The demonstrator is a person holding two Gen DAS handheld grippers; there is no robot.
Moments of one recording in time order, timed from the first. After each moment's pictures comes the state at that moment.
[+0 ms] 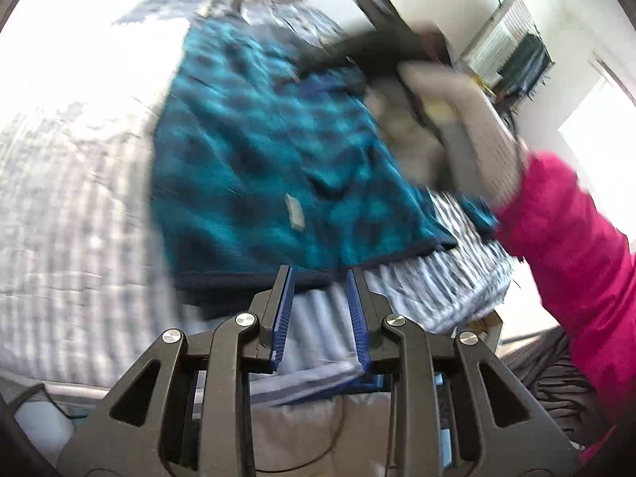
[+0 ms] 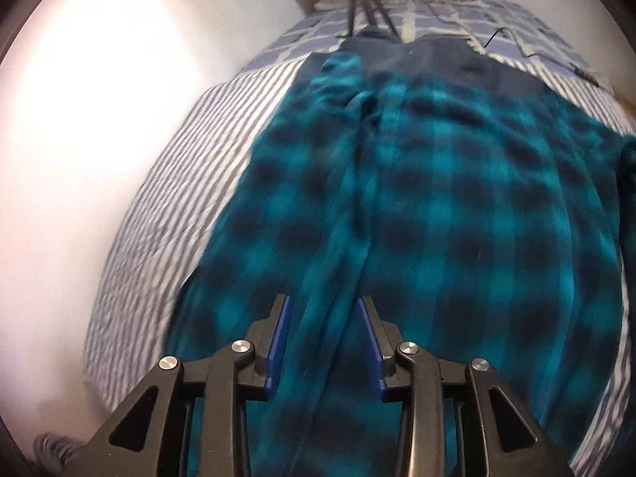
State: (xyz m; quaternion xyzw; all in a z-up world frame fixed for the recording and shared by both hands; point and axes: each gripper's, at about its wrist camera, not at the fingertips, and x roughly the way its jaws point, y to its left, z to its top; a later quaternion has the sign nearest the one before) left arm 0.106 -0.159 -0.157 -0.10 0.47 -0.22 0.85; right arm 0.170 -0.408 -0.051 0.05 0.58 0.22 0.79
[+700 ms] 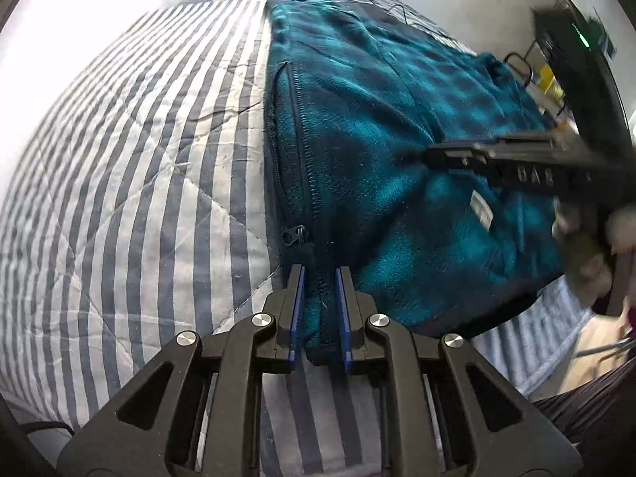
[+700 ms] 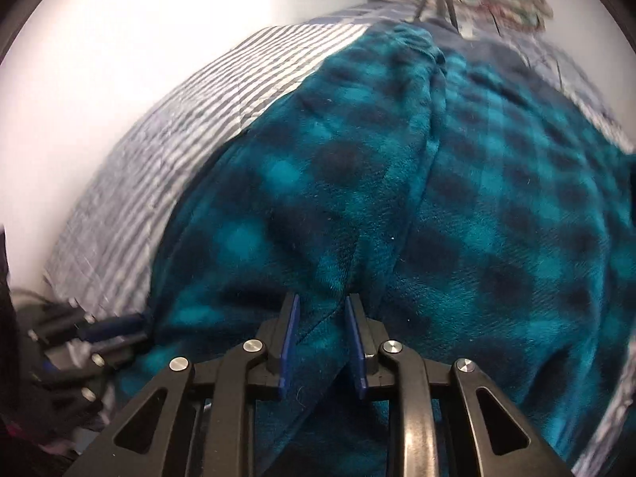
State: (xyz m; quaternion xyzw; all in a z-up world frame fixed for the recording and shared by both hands) left arm 0.165 -0.111 -0.230 -0.05 0.51 -0.11 0.85; right arm 0.082 -0.379 -0.085 -0.08 0.55 0.24 0.79
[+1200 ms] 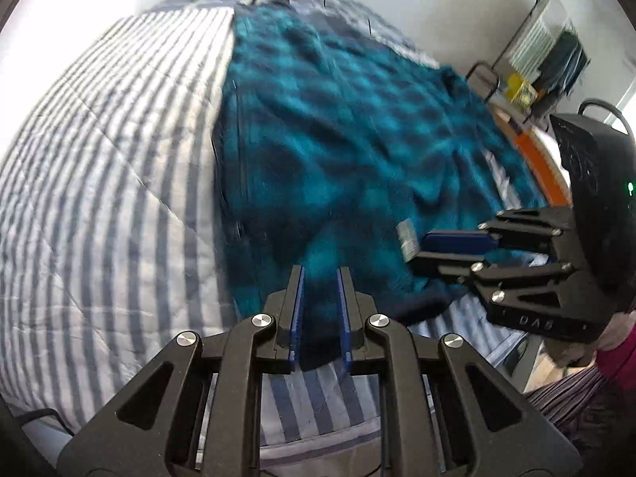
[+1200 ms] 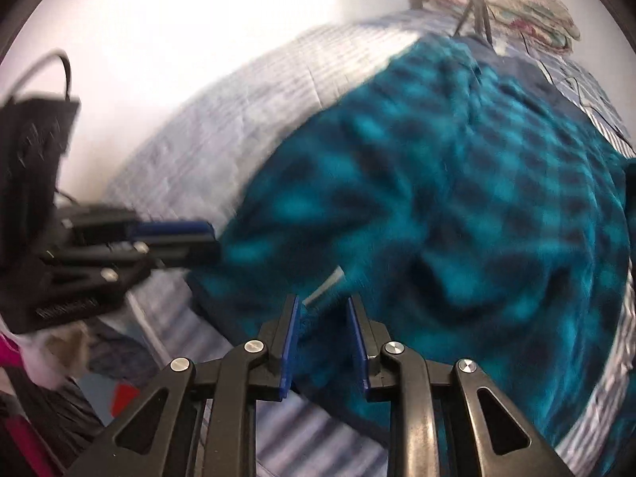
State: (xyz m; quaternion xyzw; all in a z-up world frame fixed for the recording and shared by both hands) left arm 0.158 -0.135 -0.210 -0.07 0.51 -0.17 0.84; right arm 0.009 -0.391 -0.075 -0.10 0.57 0.29 0.77
